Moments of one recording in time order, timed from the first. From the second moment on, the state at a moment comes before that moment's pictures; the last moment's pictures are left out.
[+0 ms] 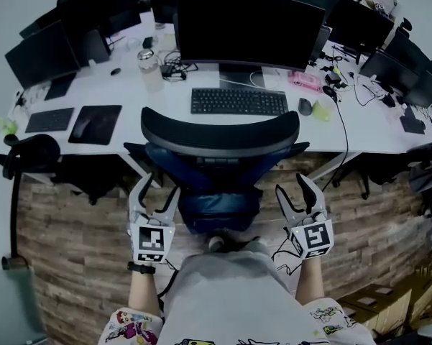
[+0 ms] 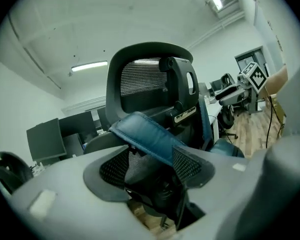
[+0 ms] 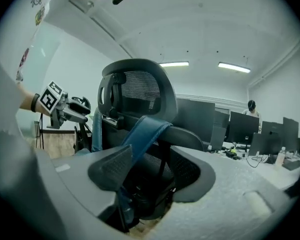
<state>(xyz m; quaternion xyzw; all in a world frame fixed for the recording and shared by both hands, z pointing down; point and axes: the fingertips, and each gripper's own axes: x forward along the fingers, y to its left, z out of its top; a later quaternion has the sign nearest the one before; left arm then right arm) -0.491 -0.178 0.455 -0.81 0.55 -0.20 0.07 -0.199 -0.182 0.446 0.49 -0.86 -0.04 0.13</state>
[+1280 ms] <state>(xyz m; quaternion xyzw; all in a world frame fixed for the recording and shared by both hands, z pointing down) -0.445 -0.136 0.490 -0.83 0.53 -0.14 -0.08 -0.216 -0.146 0.480 0.46 -0.88 0.09 0.10</state>
